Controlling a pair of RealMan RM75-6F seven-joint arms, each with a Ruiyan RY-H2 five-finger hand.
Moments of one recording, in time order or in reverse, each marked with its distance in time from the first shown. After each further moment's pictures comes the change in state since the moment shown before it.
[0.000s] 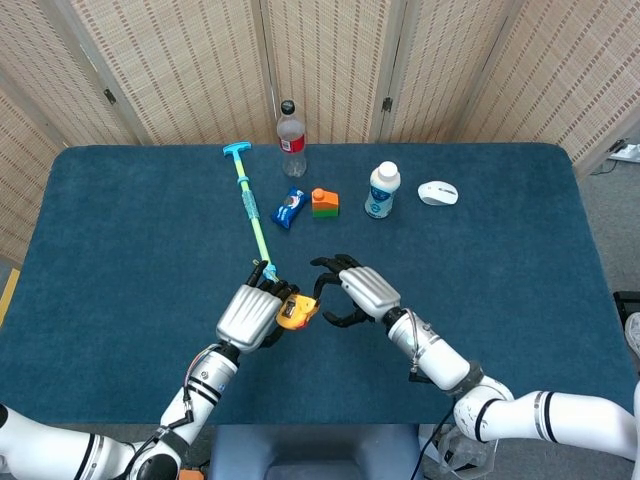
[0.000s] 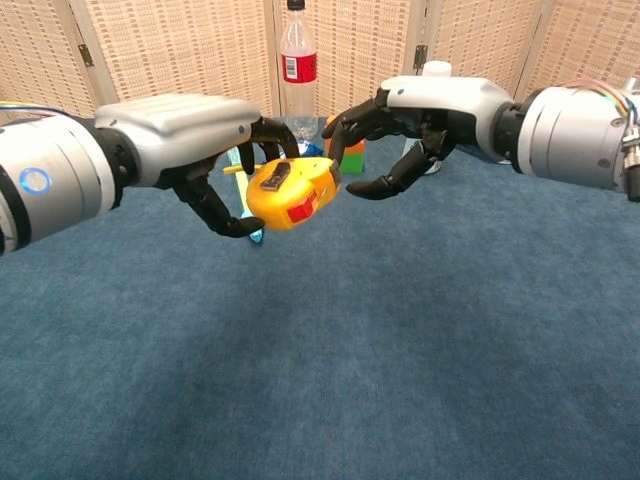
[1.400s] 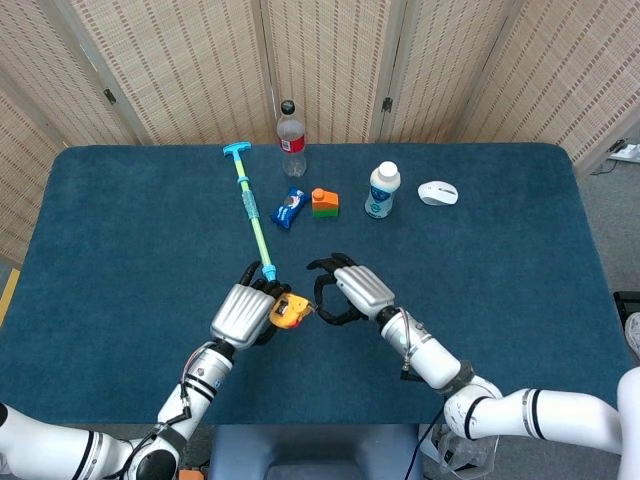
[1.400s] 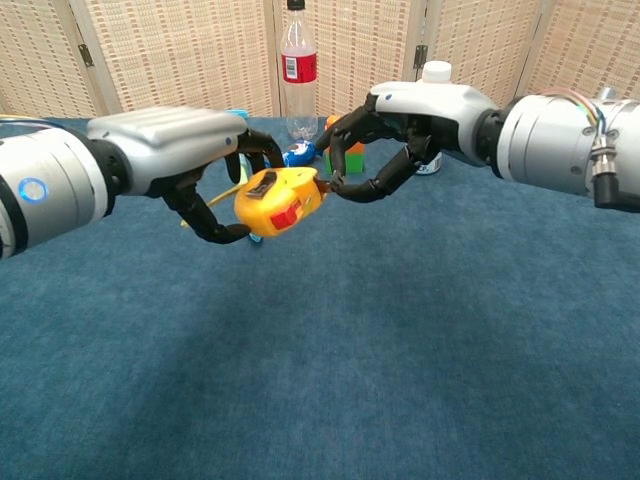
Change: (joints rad) left arm -0.012 0.010 0.028 0.035 -0.025 0.001 -0.035; right arm 0.026 -0.044 -0.001 0.028 0.048 0.023 -0.025
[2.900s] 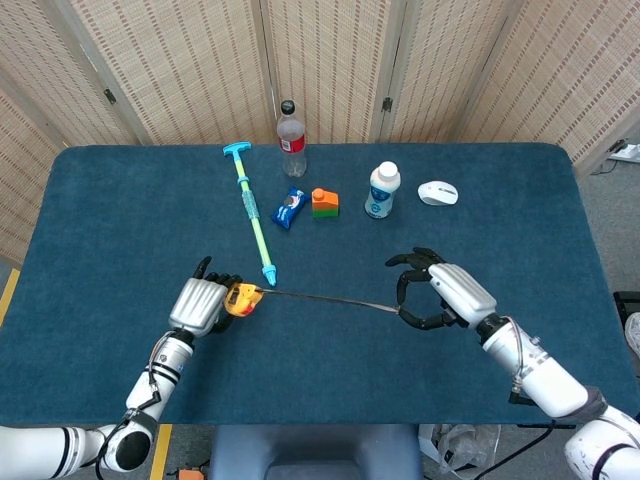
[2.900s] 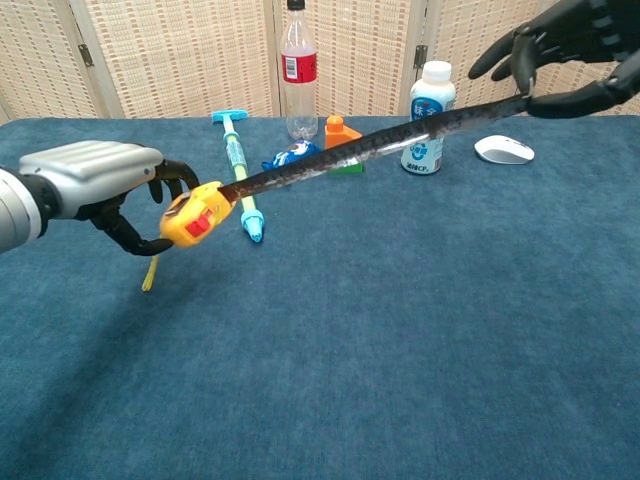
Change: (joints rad) left arm 0.106 0.056 0.068 0.238 0.067 -0.094 -0.203; right arm -0.264 0.556 -0.052 -0.274 -0.359 0.058 0.455
